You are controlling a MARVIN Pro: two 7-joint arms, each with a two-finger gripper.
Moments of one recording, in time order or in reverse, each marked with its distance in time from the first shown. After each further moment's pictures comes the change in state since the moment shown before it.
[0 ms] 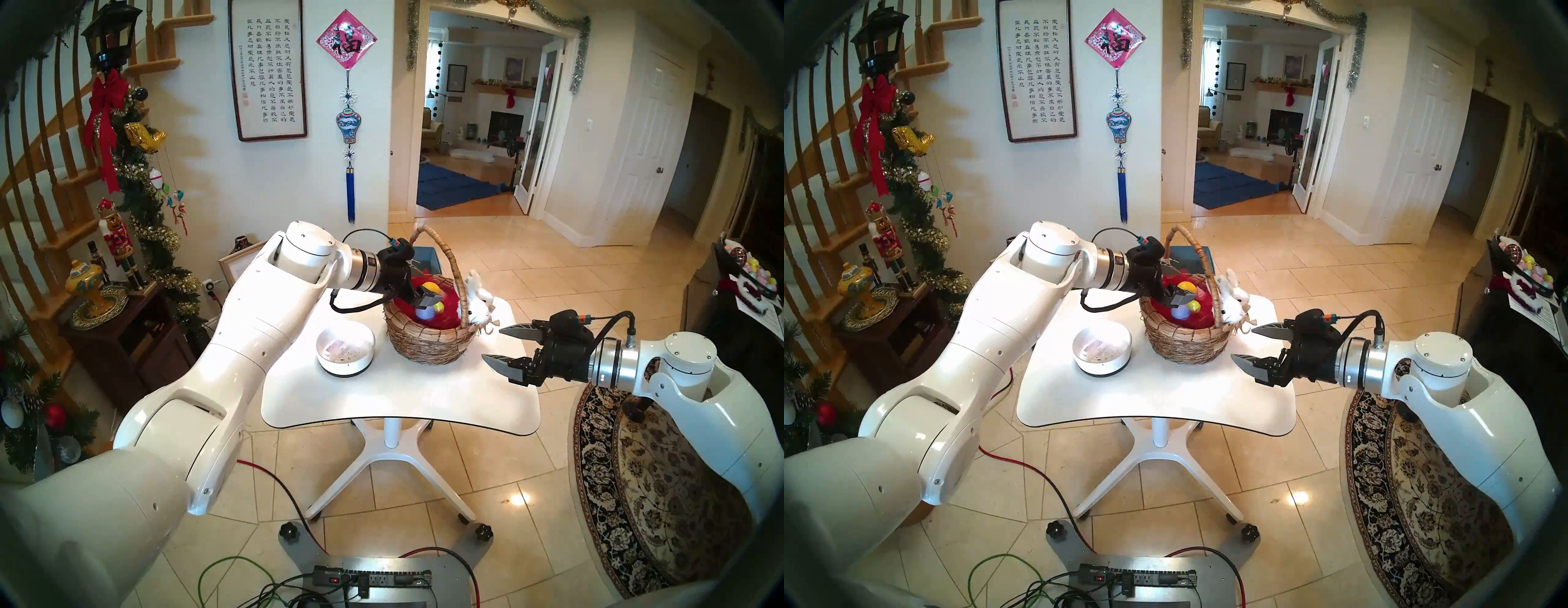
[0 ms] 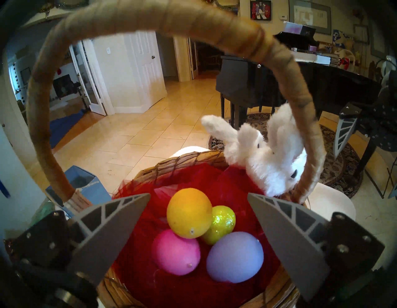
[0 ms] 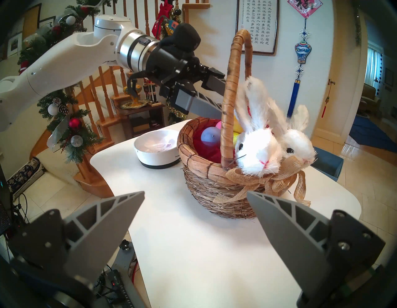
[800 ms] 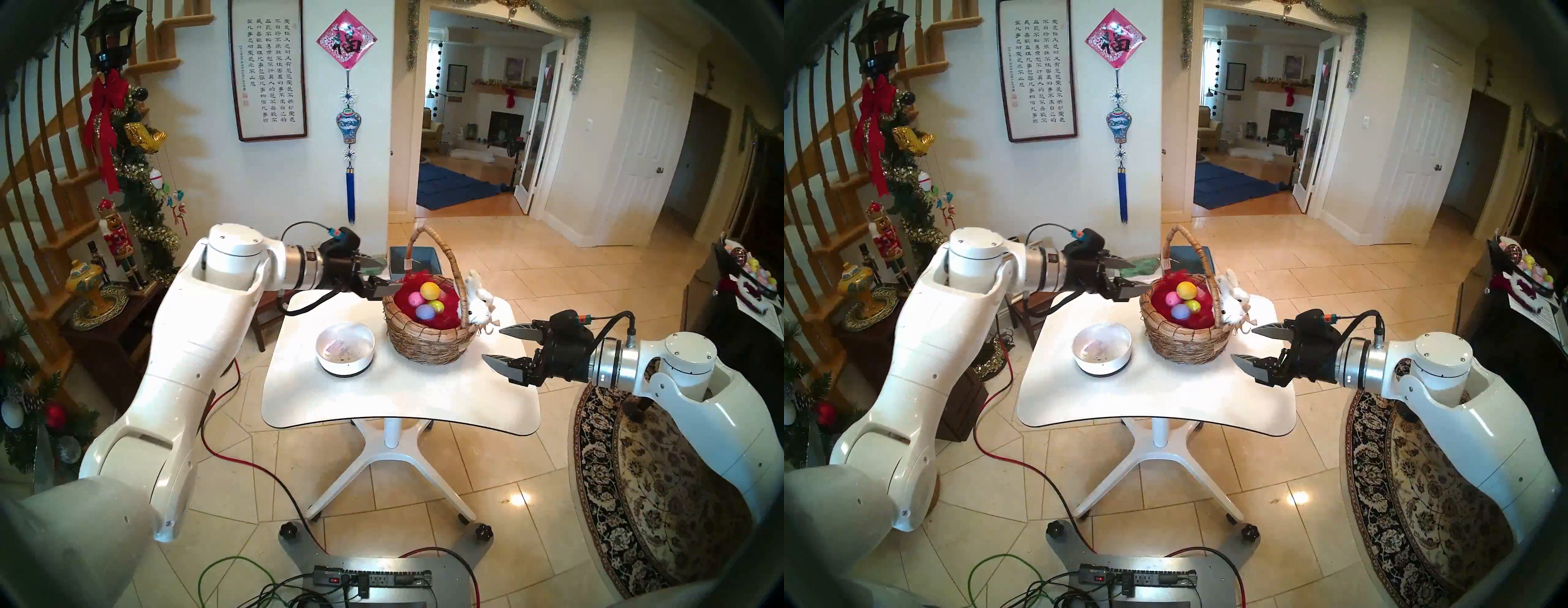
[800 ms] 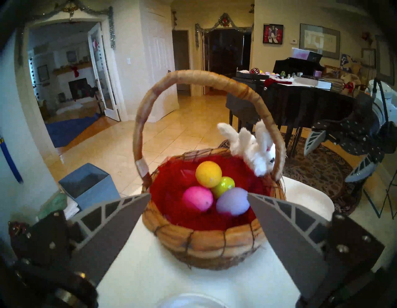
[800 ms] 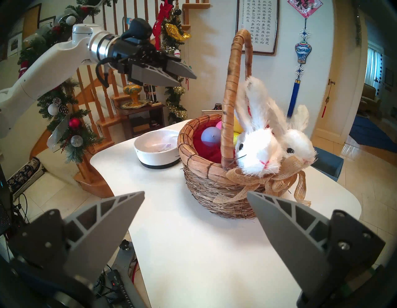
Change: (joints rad) left arm 0.220 0.203 -0.221 -0.282 -0.102 0.075 -0.106; right arm 0.000 0.000 -0.001 0.000 0.000 0.000 0.000
